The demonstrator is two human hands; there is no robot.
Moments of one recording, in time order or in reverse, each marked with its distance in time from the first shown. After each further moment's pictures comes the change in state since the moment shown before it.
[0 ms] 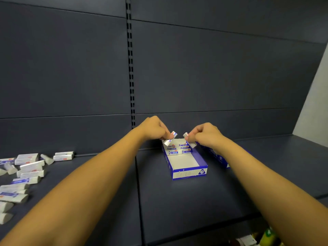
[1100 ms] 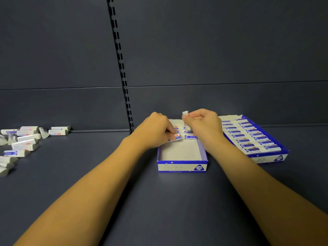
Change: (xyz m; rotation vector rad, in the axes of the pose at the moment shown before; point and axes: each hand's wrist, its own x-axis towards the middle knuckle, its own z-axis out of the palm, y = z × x) left_hand 0.010 -0.019 0.079 0.526 0.102 0.109; right_hand 0.052 0.051 0.050 0.343 0.099 -0.097
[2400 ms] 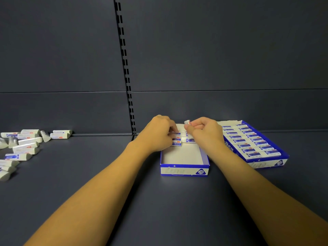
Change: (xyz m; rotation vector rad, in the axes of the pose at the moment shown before) left_hand 0.005 -0.009 0.006 -0.036 0.096 -0.023; right_hand -0.002 0.008 0.006 -0.119 0.015 -0.025
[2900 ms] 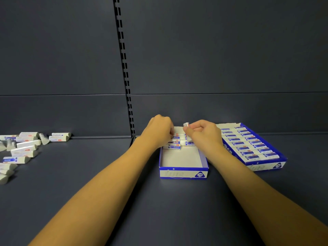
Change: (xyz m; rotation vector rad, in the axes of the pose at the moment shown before) left_hand 0.027 -0.006 0.011 0.082 -0.018 -0.089; right_hand 0.001 -0.001 0.000 0.023 -0.016 0.036
